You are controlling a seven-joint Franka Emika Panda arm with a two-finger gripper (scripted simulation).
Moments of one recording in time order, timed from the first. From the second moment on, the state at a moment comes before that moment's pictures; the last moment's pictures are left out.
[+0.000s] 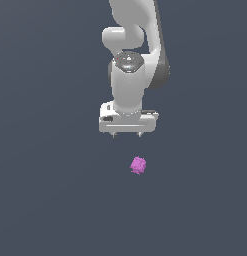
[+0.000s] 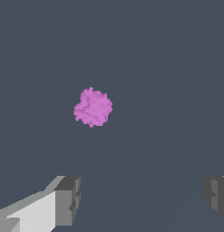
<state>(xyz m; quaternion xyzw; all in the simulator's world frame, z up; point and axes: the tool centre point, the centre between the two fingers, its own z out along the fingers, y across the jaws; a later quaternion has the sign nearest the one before) 0.004 0.015 0.186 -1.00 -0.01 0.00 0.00</state>
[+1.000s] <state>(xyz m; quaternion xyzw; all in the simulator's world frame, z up) 0.013 0.056 0.186 -1.00 -0.02 -0.01 0.01</state>
